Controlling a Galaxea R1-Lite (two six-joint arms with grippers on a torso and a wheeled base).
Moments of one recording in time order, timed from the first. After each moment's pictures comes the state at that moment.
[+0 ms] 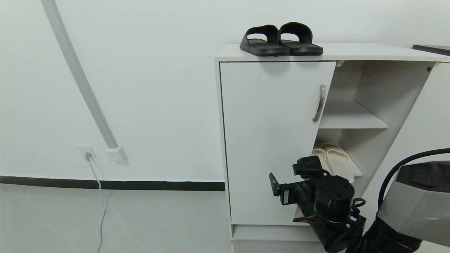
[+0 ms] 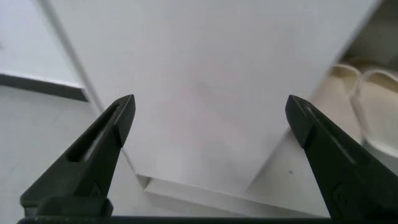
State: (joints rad) left arm 0.00 0.00 0.00 0.00 -0.01 0.00; right arm 0.74 2.11 -0.54 -1.48 -0.56 0.06
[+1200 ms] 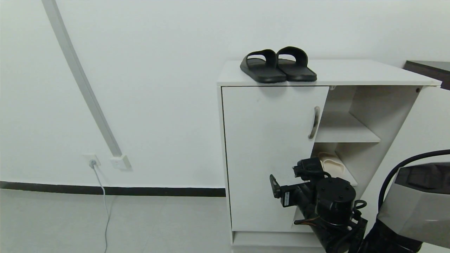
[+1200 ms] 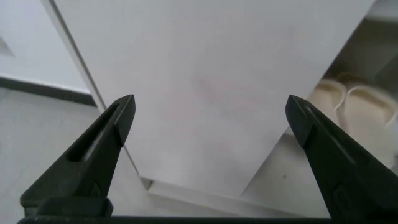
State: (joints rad) left arm 0.00 0.00 0.00 0.00 -0.01 0.00; right arm 0.75 2.12 -0.53 -1.50 -0.56 0.06
